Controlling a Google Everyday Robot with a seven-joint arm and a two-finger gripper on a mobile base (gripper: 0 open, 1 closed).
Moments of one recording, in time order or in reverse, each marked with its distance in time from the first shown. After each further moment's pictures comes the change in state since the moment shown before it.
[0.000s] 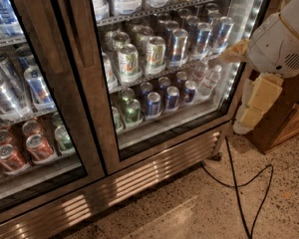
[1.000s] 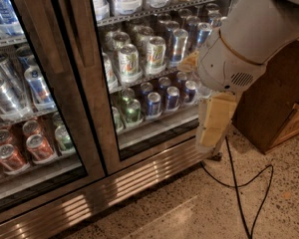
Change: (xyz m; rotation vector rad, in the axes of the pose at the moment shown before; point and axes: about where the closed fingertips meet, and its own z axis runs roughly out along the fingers) arm -0.064 0.033 0.041 -0.006 0.084 -0.165
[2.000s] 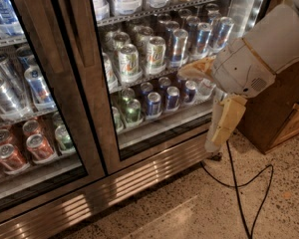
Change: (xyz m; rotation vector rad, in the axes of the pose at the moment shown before) arm 0.010 -0.002 0.011 -0.078 -0.294 -0.041
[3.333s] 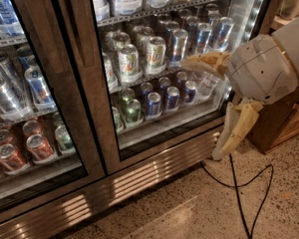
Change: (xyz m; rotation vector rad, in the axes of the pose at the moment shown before) arm -0.030 0.023 -0.024 0.074 -0.181 -0.118
